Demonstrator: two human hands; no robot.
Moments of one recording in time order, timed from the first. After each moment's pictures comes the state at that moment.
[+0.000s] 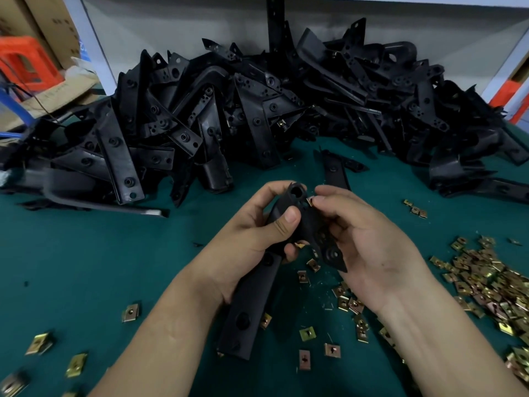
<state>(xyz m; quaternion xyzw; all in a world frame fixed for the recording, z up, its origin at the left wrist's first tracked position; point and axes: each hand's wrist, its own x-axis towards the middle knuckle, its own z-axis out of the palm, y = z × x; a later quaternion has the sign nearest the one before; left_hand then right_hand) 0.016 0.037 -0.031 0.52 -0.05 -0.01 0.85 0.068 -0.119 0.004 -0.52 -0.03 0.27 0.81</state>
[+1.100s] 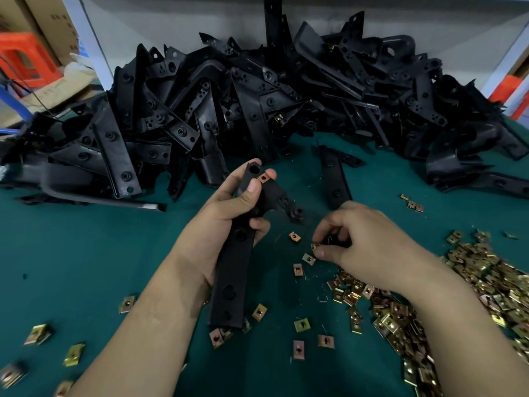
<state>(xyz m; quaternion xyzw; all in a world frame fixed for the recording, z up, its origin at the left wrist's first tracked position) 0.020 0.052 -0.034 0.39 0.05 0.06 0.92 0.095 -0.152 -0.013 -0.92 -0.30 0.11 0.21</state>
